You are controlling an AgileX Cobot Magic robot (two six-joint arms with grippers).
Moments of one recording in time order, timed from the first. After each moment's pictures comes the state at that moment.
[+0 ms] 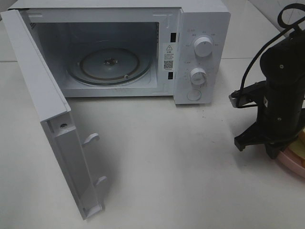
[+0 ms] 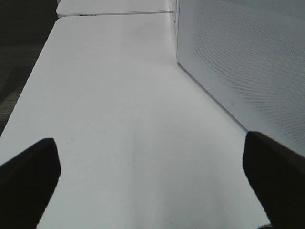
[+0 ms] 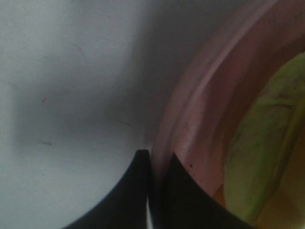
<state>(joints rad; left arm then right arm) 0.01 0.00 -0.50 0.00 1.04 0.05 0.29 1.85 -0.94 -0.36 0.77 0.28</state>
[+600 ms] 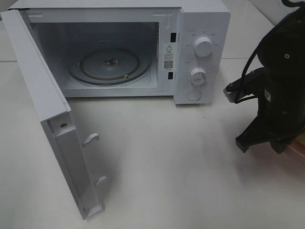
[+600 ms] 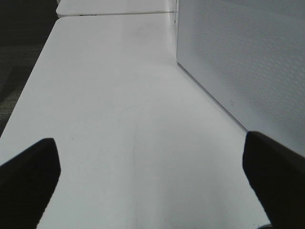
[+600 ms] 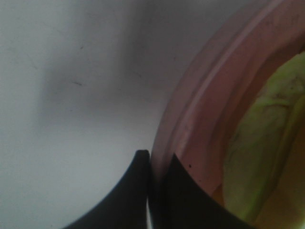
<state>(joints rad) 0.01 0.00 -0.50 0.00 1.04 0.05 0.45 1.68 -0.91 -0.42 0.92 0.33</state>
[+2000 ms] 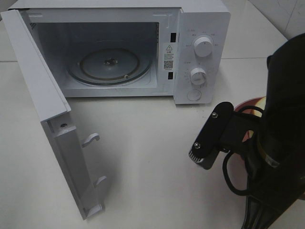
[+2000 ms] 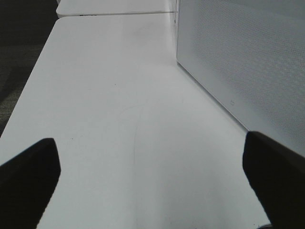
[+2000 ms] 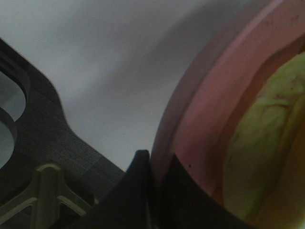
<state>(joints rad) 0.01 0.00 -0.50 0.00 1.04 0.05 1.01 1.43 -0.76 -0.41 1.09 0.31</state>
